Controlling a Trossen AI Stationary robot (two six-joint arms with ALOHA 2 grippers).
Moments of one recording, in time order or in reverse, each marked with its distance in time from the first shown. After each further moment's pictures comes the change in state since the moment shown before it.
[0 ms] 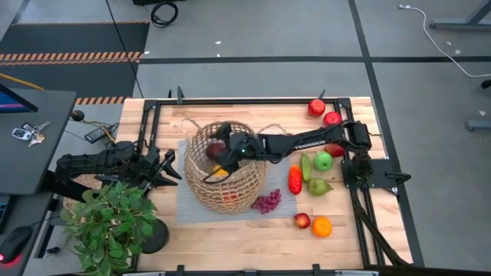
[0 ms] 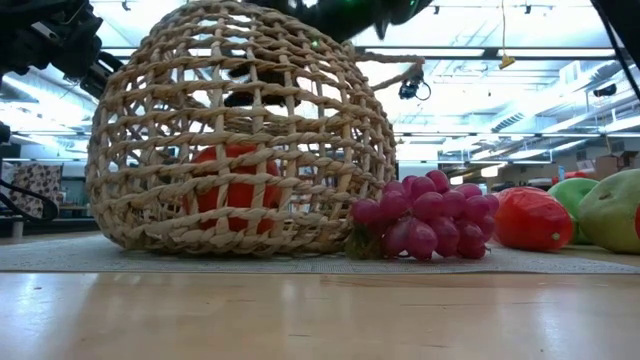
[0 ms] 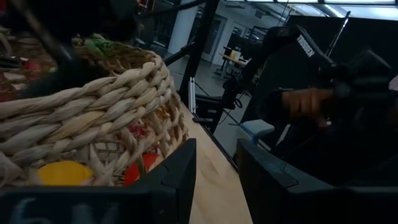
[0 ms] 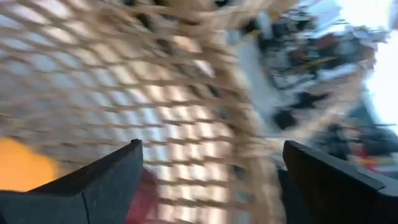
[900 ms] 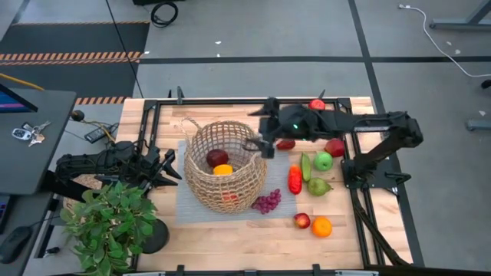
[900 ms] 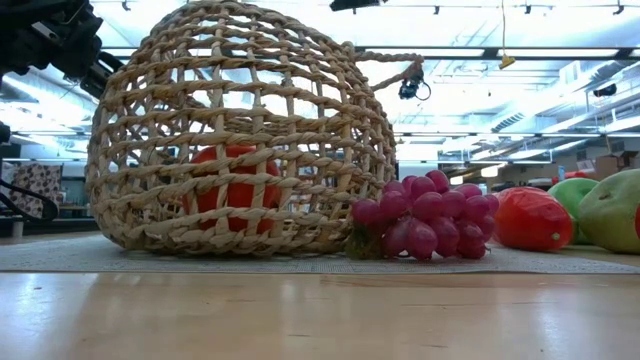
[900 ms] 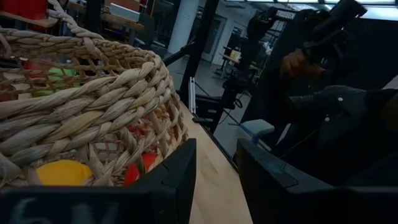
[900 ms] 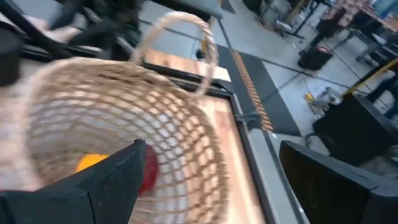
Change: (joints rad) left arm 0.000 0.000 0.000 0.000 0.000 0.000; right arm 0.011 -0.528 -0.106 -0.453 -0.038 0.588
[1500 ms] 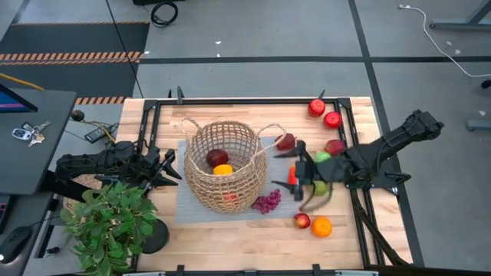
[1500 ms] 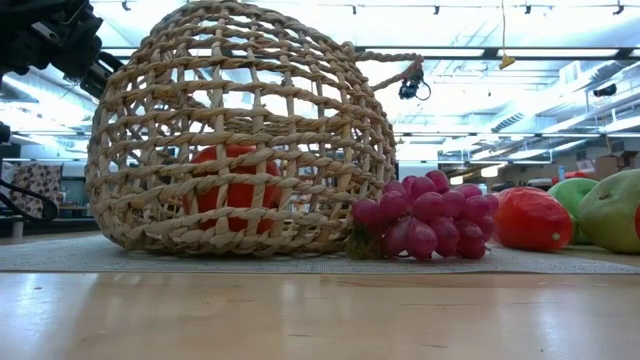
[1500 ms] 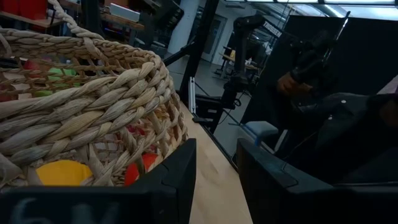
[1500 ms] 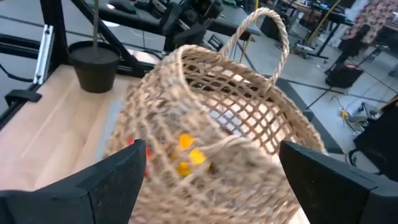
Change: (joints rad) left arm 0.000 0.000 0.000 0.000 0.000 0.000; right arm 0.431 -0.282 -0.525 0.282 0.316 0.226
